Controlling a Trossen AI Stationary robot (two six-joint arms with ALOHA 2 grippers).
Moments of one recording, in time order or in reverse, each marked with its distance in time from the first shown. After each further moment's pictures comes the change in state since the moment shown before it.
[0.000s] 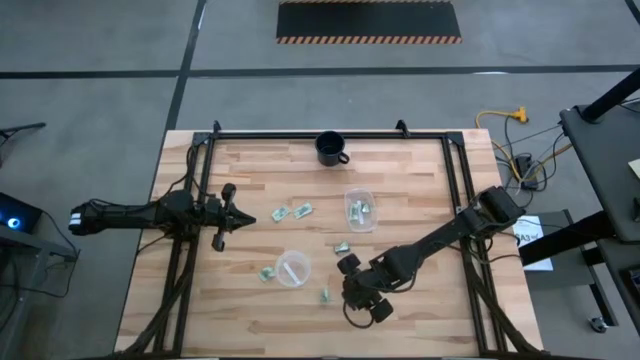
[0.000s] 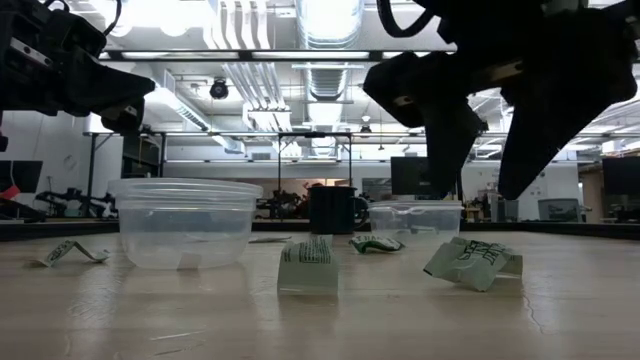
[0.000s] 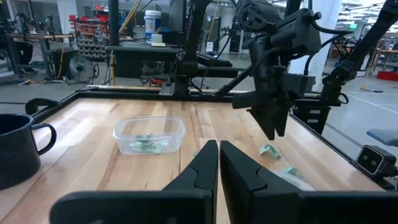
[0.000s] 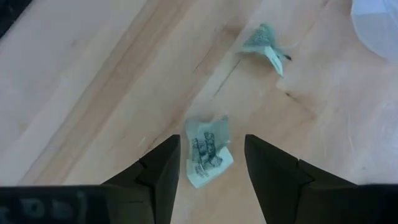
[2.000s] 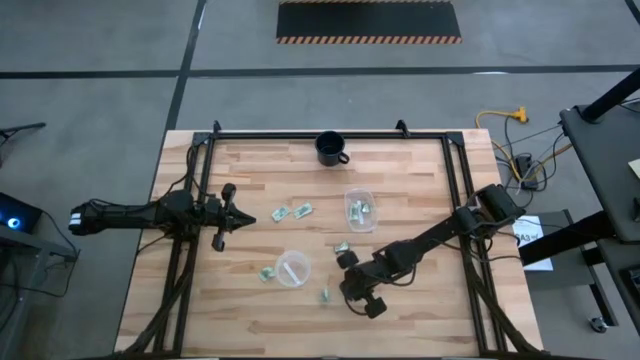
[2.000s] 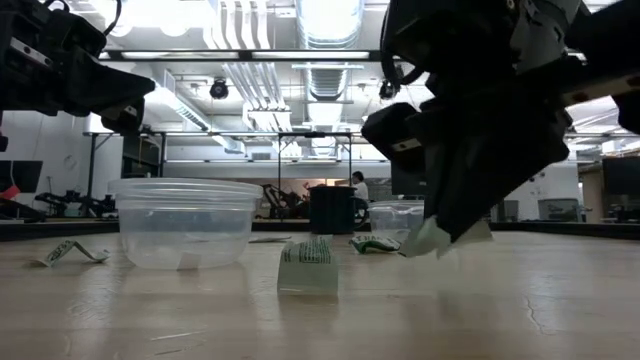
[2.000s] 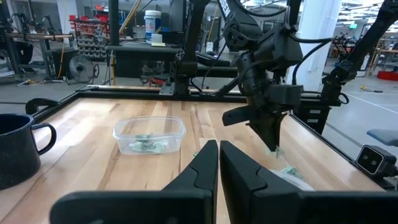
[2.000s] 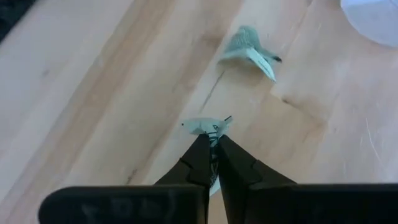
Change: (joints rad) left arm 0.000 0.000 0.000 0.000 0.000 0.000; right arm -0.048 -0.001 -0.173 0.315 -0.052 0.085
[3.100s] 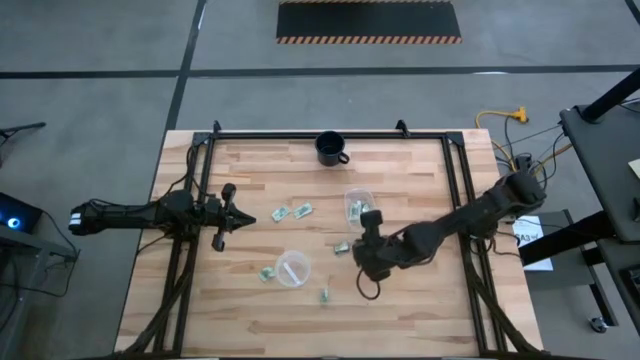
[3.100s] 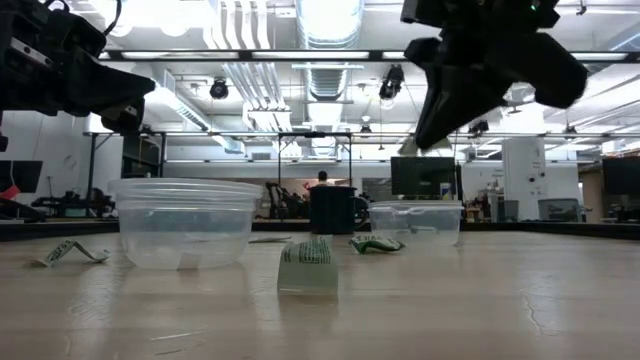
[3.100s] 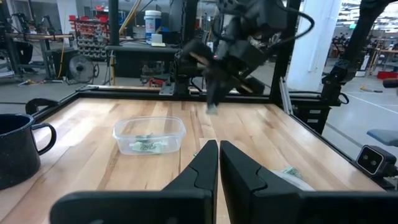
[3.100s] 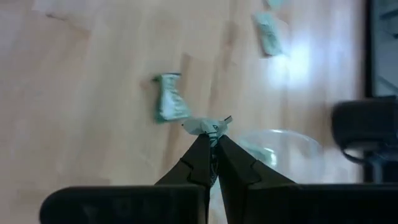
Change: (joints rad) left arm 0.000 0.000 0.000 0.000 -0.001 0.000; right arm -0.028 -0.244 0.022 -0.446 0.594 0.042
